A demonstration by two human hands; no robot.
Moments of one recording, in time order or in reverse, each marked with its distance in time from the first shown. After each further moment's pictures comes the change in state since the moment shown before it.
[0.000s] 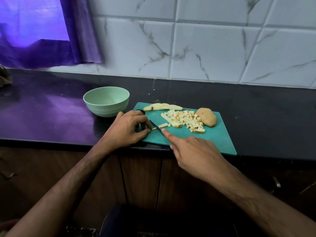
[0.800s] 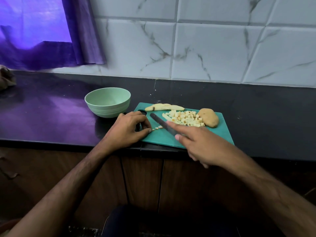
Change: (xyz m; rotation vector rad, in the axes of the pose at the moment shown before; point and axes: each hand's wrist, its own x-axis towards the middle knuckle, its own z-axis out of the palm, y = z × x) left_hand 0.001 -0.001 -0.001 -0.105 -0.007 -0.045; right_hand 0.012 0.033 -0.014 0.440 -0.065 -0.061
